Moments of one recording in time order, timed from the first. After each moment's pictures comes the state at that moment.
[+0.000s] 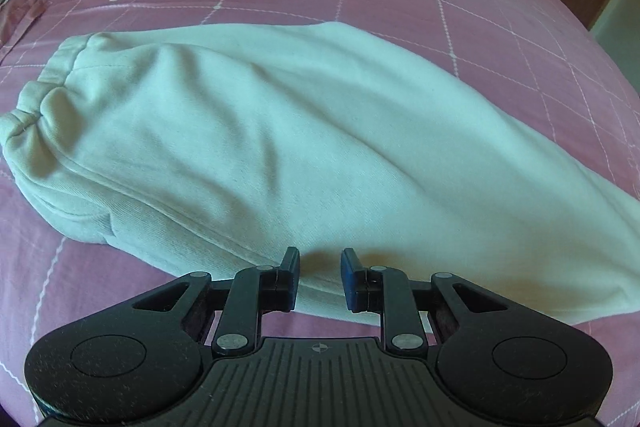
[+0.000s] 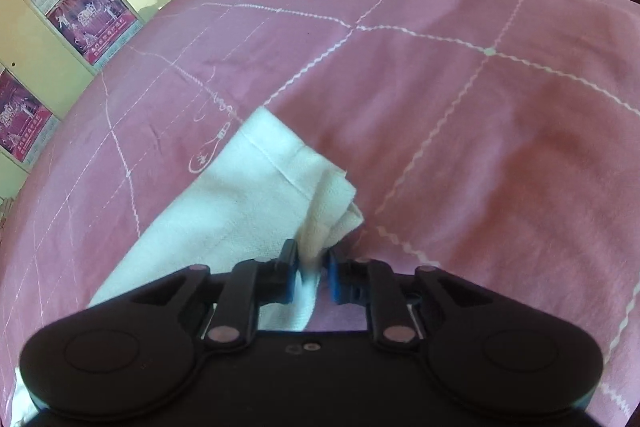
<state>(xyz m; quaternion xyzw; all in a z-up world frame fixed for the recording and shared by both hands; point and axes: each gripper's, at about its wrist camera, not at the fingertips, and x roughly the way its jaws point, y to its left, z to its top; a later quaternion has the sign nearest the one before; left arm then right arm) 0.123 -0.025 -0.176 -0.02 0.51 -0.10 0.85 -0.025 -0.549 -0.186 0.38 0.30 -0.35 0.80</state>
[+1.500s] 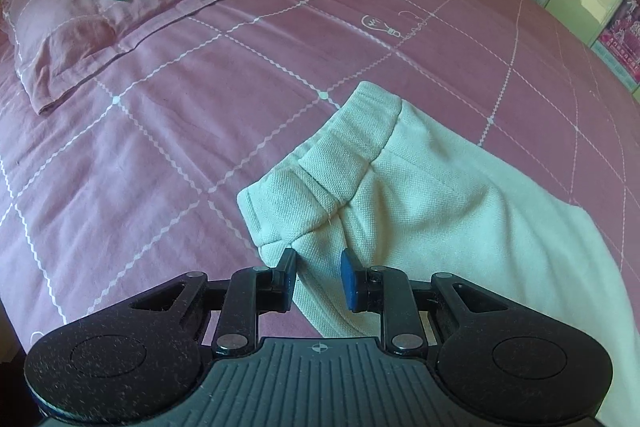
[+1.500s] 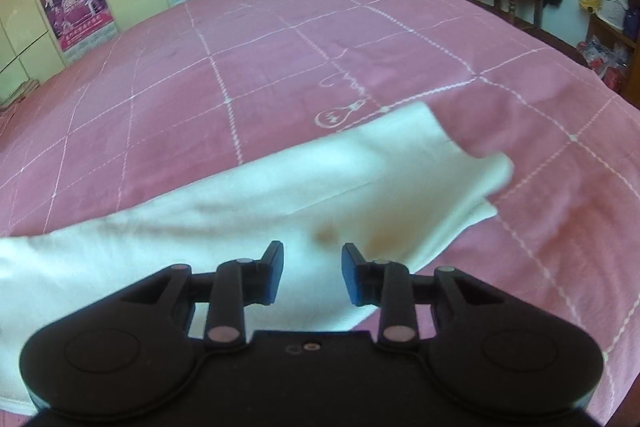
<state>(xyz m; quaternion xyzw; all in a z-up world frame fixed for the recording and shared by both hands) 0.198 0.170 -0.181 -0.15 0.49 0.10 0.85 0.025 -0.446 -0.158 0.20 0.36 -0.29 0.86</state>
